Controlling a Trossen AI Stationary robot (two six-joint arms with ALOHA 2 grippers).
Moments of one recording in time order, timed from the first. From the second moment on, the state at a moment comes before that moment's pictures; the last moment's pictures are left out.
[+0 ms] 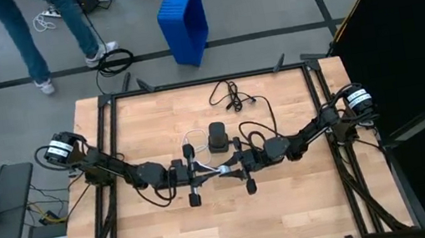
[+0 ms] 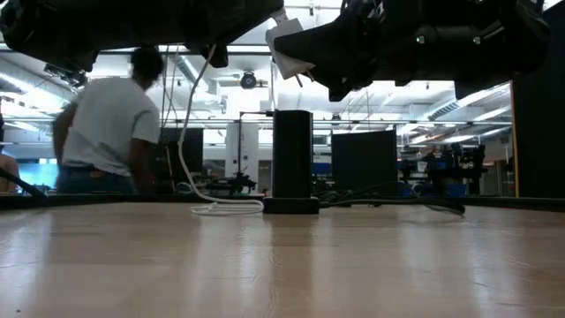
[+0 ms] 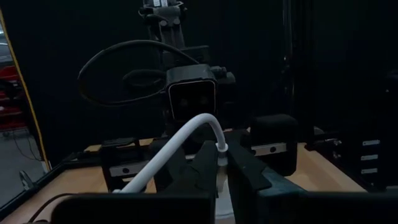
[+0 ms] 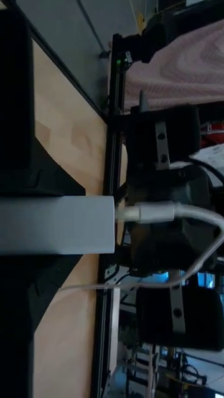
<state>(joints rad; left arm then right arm) -0.34 1.61 0.55 1.21 -0.33 0.15 0.23 1.78 0.67 1.14 0.12 -0.02</state>
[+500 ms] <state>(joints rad) -0.34 1.61 0.55 1.18 -0.33 0.15 0.23 1.78 0.67 1.12 0.06 -0.03</state>
